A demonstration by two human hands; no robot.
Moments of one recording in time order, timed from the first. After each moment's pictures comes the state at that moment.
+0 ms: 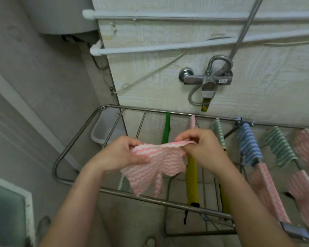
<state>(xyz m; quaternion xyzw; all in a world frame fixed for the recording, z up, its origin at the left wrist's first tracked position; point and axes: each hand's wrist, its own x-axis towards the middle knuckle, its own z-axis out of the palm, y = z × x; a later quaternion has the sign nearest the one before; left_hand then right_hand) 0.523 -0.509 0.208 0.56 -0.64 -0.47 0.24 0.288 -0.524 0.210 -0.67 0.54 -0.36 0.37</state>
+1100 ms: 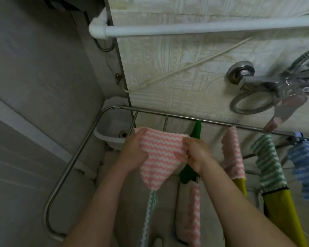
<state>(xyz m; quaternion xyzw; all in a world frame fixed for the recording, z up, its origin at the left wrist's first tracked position) 0.602 -0.688 0.089 0.67 -0.56 -0.40 0.27 0.413 -0.715 0.095 -0.19 0.60 -0.37 0.68</state>
